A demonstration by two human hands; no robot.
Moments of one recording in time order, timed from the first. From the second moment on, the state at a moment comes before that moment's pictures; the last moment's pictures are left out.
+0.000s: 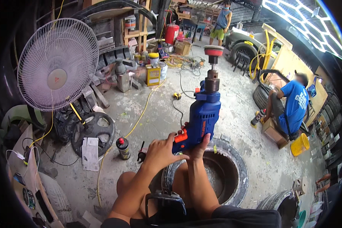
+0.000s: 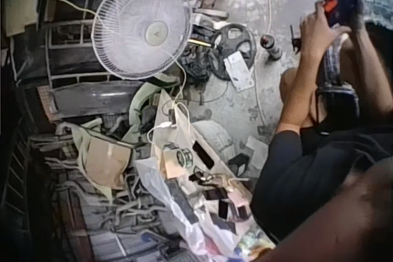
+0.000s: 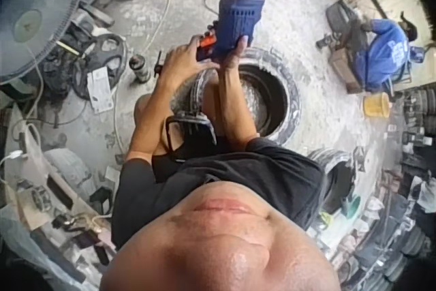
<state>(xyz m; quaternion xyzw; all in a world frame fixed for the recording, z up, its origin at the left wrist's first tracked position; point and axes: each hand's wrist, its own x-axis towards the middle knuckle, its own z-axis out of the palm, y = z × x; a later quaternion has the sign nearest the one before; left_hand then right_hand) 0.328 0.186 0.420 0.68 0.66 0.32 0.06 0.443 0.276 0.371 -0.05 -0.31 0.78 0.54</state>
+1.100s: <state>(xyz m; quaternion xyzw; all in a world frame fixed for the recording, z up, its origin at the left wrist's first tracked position) 0.325 0.196 0.414 0.71 0.67 0.22 0.08 0.450 0.275 0.377 0.05 -0.30 0.81 0.50</state>
